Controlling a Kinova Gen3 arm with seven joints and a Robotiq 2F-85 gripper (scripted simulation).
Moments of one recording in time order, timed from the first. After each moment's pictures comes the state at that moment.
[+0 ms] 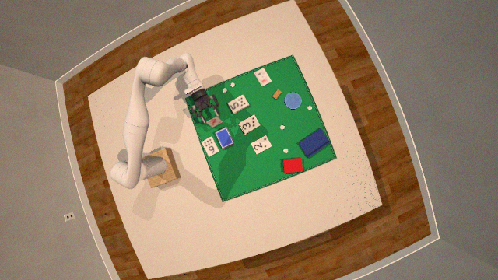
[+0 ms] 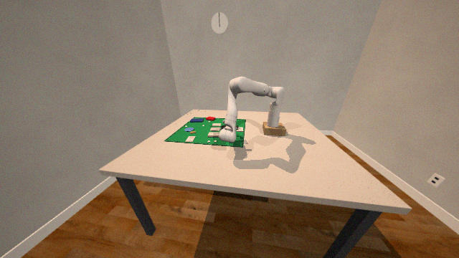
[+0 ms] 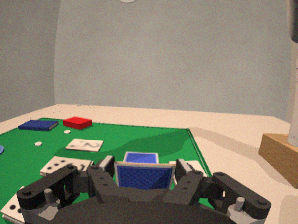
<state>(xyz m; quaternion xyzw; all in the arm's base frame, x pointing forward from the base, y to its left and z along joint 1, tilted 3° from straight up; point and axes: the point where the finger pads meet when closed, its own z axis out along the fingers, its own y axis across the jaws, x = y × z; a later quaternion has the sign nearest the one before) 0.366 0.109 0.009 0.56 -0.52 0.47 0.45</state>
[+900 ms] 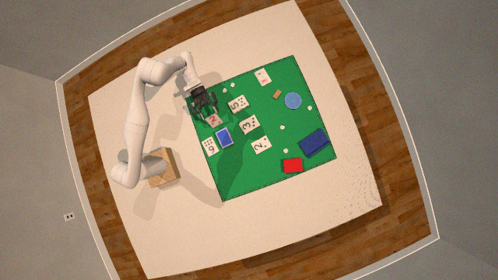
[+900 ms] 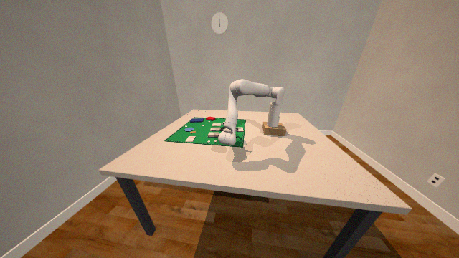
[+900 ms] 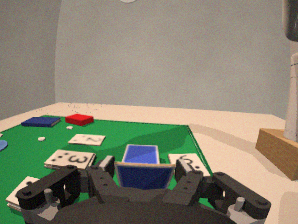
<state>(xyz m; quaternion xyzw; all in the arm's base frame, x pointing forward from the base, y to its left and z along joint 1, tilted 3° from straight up) 0.365 0.128 0.000 0.56 -0.52 0.47 0.45</state>
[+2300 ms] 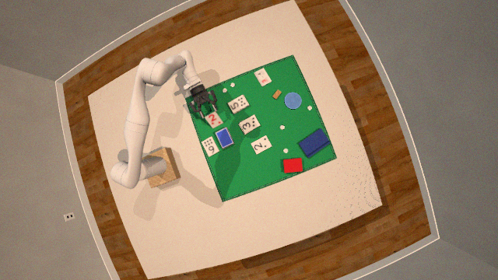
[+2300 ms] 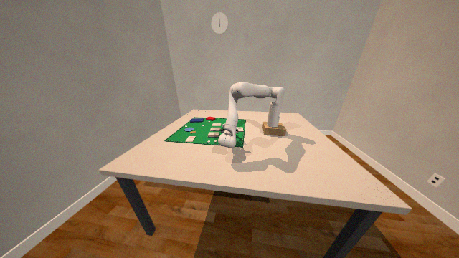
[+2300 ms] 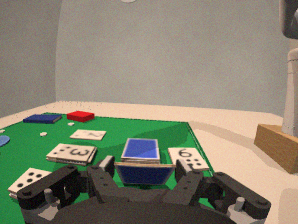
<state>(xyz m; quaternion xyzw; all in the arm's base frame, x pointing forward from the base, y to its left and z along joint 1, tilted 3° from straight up) 0.364 0.139 -0.010 0.56 -0.52 0.47 0.45</state>
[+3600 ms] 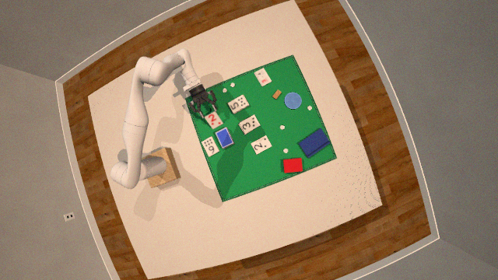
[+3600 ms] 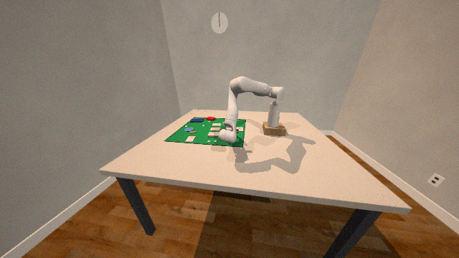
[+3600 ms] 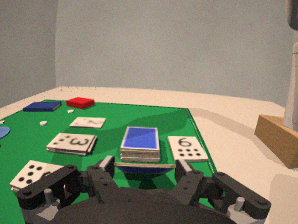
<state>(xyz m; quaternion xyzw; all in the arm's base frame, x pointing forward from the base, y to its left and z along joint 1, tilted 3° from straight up) 0.362 0.141 -0.014 0.58 -0.54 0.44 0.42</state>
